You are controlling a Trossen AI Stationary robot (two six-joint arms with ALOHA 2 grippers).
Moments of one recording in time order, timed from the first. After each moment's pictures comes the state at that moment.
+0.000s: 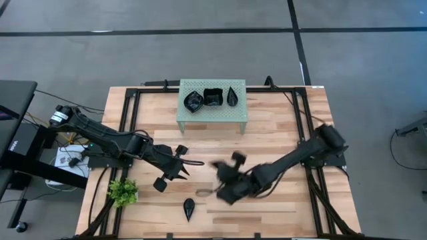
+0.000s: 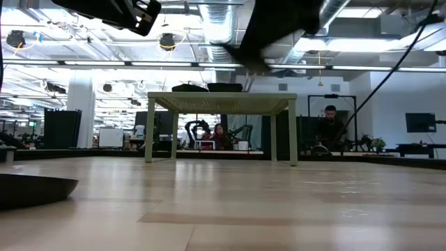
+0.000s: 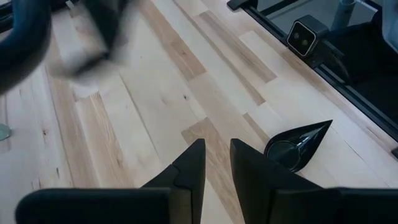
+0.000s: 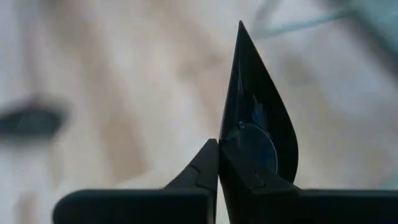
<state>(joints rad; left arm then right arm) -0.37 1.21 0.82 -0.29 0.05 0.25 0.48 1.84 1.45 -0.66 0.66 0.66</state>
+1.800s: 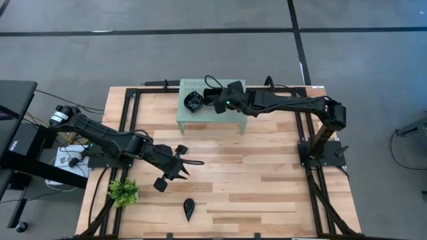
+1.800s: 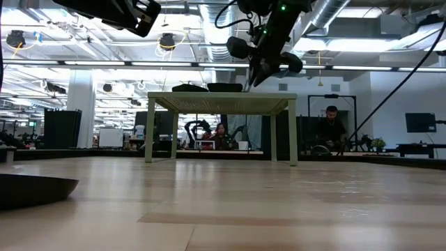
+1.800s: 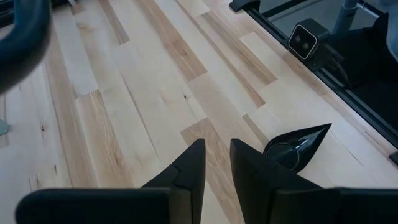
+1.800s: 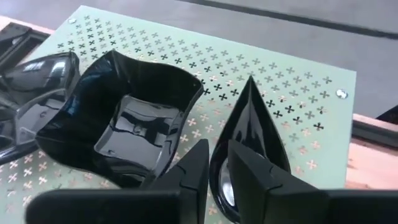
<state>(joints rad) -0.37 1.21 0.82 -0.29 0.05 0.23 -0.24 1.69 1.45 -0.66 0.60 0.77</state>
